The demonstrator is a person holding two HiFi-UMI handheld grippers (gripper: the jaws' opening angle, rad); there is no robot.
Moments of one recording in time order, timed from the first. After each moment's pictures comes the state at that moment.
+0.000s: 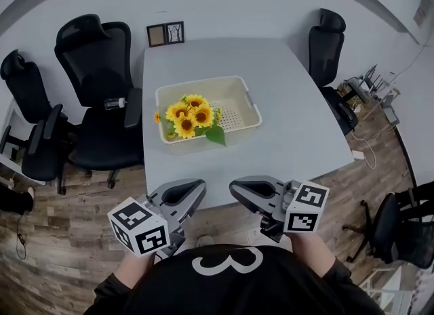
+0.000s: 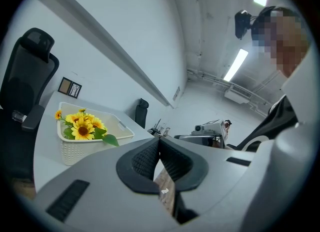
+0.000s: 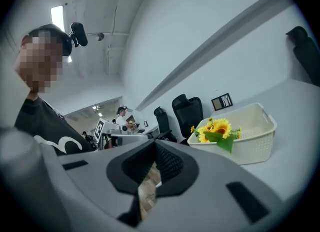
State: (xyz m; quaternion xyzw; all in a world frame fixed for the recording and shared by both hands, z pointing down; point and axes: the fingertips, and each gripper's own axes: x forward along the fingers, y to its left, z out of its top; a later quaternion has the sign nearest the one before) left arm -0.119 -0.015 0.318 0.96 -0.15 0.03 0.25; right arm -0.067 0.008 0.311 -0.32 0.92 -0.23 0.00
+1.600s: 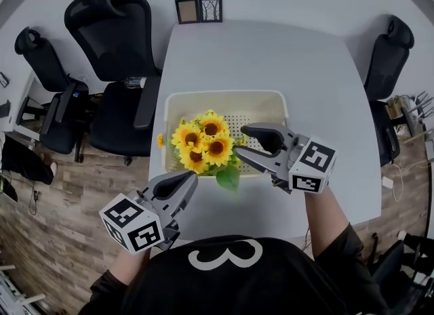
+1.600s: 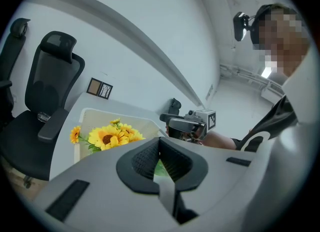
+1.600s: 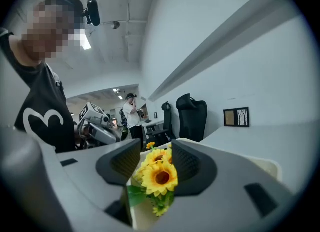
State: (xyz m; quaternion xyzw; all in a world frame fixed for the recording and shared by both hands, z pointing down) left arm -0.096 -0.188 0.359 0.90 -0.31 0.07 0.29; right arm -0.005 -0.247 0.345 -0.20 0.97 -0.11 -0.06
